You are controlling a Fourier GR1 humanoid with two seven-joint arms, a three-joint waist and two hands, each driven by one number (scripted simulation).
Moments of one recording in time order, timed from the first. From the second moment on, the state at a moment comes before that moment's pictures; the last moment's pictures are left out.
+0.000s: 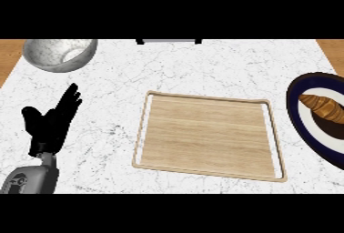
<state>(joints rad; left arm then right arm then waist) -0.14 0.23 0.07 -1.44 0.05 0.02 0.18 -0.24 -0.35 -0.69 -1.53 0.06 -0.30 0.21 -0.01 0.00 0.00</state>
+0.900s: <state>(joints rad) -0.14 0.21 0.09 -1.44 0.02 -0.01 0.17 0.02 -0.36 -0.83 -1.50 -0.20 -0.12 -0.01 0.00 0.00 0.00</state>
